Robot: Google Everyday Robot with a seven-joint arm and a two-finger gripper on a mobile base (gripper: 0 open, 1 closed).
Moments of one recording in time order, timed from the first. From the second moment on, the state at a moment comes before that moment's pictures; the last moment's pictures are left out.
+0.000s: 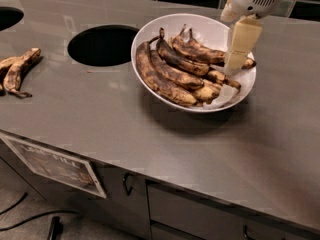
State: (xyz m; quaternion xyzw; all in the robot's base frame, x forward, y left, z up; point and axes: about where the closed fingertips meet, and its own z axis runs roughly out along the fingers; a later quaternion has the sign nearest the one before) arm 0.561 -0.148 0.981 -0.66 0.74 -0.04 0.13
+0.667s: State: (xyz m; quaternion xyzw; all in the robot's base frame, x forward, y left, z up) arm 0.575 -0.136 0.971 -0.67 0.73 -0.03 0.13
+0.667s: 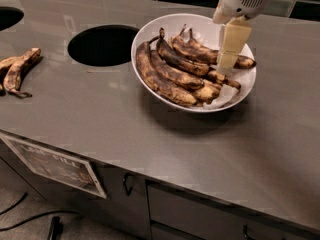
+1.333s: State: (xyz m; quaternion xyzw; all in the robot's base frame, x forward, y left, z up) arm 0.582 -0.132 0.962 -0.68 0.73 -0.03 0.12
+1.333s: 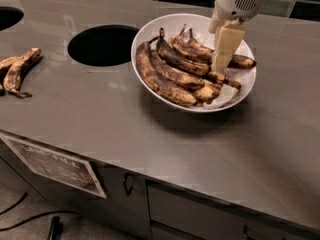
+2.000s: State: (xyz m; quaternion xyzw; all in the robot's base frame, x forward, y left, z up) arm 0.585 -0.137 0.950 -0.67 0.73 -0.02 0.11
